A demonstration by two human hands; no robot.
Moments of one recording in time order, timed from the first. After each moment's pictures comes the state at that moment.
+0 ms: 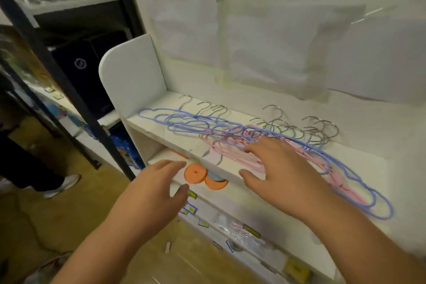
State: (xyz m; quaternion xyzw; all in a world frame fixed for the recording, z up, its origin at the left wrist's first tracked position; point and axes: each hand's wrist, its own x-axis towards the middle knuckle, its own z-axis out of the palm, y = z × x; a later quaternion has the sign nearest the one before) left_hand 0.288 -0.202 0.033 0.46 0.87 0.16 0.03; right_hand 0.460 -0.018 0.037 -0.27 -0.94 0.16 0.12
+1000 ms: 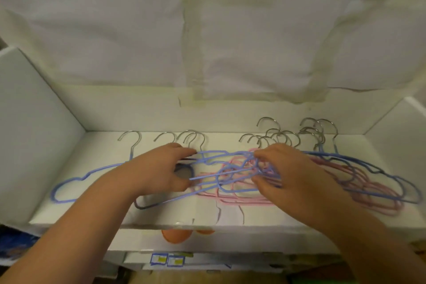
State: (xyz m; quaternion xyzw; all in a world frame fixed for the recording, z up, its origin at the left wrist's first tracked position) left_hand 0.050 0.030 -0.016 0.76 0.61 0.02 0.21; right_hand 0.342 0.014 0.019 -0.51 -0.84 0.14 0.13
